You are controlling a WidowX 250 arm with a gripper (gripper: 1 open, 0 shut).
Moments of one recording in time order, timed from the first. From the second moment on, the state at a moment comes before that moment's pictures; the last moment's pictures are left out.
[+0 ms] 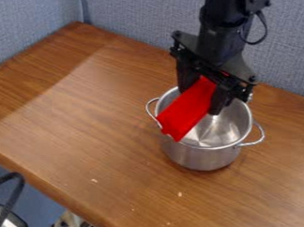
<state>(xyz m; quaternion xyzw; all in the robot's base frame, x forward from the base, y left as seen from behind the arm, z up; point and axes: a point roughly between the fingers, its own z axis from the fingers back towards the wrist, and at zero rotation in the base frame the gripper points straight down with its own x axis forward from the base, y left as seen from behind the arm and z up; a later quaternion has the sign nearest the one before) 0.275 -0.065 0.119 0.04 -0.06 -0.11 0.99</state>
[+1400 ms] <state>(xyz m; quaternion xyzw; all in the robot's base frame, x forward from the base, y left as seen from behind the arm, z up) 0.285 -0.053 0.111 0.03 -0.05 -0.10 0.99</state>
